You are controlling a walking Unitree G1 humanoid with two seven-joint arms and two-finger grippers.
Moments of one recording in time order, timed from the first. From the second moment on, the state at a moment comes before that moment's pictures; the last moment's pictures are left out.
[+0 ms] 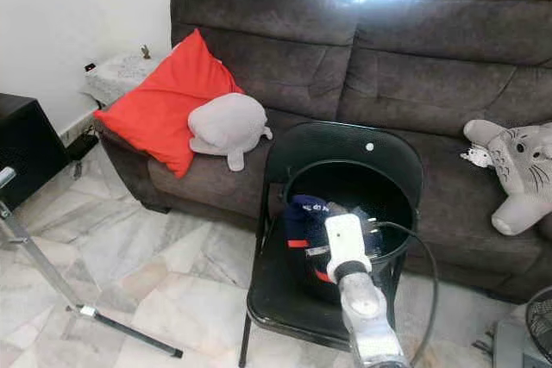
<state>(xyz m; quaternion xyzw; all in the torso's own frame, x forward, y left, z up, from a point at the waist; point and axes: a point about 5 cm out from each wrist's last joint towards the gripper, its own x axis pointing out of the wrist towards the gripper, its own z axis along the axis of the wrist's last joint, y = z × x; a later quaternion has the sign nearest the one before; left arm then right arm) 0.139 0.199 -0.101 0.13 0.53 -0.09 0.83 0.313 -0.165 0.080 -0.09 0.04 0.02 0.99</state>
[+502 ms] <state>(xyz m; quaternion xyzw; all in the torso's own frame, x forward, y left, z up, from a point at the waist) 0.140 0.198 -0.101 0.14 0.53 -0.09 0.83 0.288 -0.239 0.097 -0.09 0.06 -0.15 0.98</state>
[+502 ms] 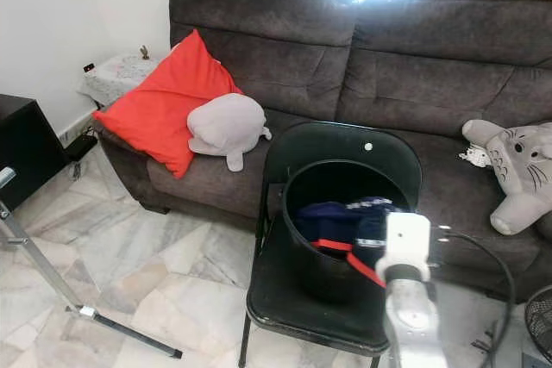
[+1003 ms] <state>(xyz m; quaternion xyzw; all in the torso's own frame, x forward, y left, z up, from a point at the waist) 0.139 0.199 -0.101 0.14 0.54 -0.09 0.83 0.266 -0.264 0.058 -0.02 0.20 -0.26 0.94</state>
